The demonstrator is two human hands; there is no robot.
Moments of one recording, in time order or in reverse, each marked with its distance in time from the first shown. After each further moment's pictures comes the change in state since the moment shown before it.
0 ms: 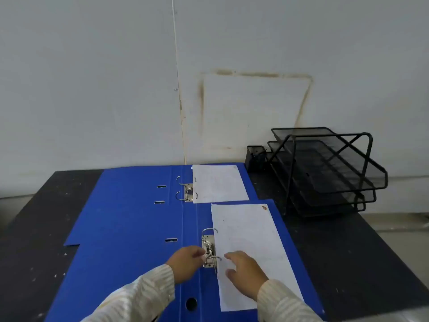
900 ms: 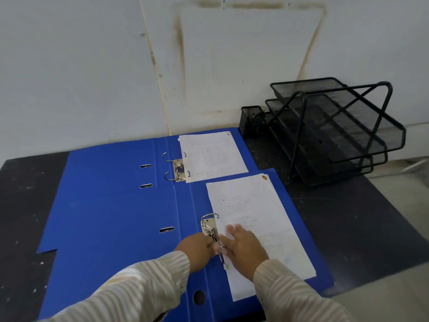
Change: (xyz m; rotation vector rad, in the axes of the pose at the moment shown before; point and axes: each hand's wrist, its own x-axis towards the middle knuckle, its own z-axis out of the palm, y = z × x) left_hand 0.049 0.019 0.000 0.465 -0.264 -0.004; right_hand 0.055 0.020 0.029 -0.433 0.033 -0.120
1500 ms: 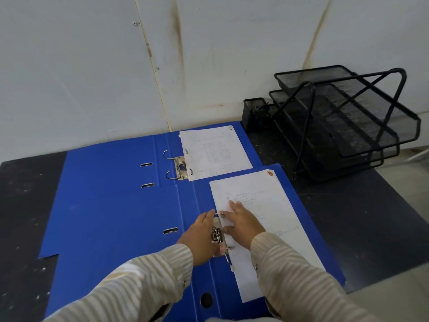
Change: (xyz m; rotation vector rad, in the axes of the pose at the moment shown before) left_hand 0.005 -0.006 -0.013 -0.096 0.168 0.105; right_hand 0.054 -0.001 -0.026 0.201 -0.055 0.176
